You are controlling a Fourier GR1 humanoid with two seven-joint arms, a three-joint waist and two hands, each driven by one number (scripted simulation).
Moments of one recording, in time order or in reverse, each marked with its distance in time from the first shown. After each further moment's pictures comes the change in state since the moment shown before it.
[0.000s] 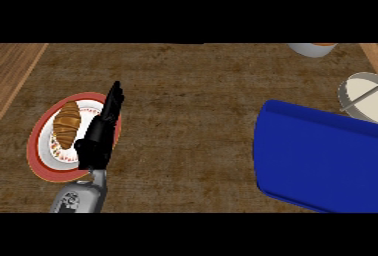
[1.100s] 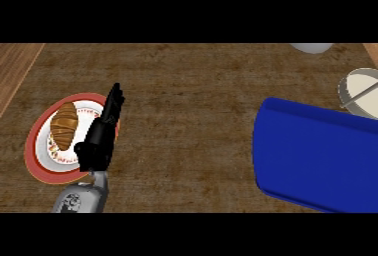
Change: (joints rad) left arm 0.013 -0.014 0.005 0.007 0.002 0.005 -0.028; right arm -0.032 -0.262 -0.340 0.412 -0.266 0.196 0.152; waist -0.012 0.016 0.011
